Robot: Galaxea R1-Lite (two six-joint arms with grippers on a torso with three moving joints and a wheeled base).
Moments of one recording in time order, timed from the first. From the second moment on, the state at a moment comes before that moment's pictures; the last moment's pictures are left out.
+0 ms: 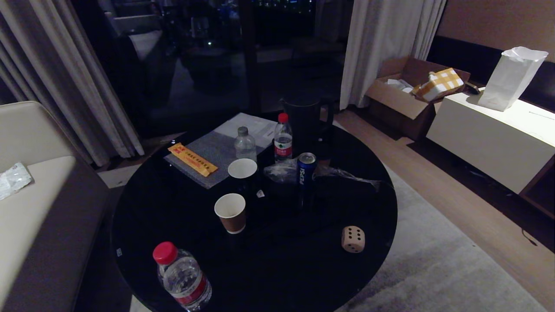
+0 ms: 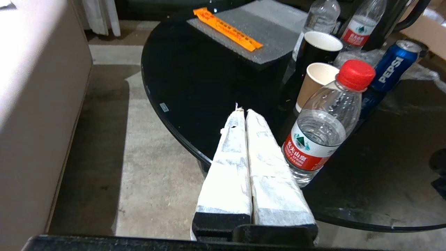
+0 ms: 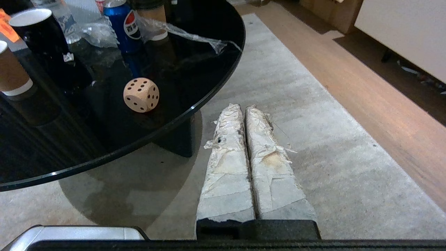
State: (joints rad) left arm 0.00 0.00 0.00 -0.01 0.07 -0.14; right arm 0.01 0.00 0.00 -0.03 0.01 0.00
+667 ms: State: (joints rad) left arm 0.00 0.00 0.00 -0.01 0.07 -0.14; right arm 0.01 0.00 0.00 -0.03 0.01 0.00
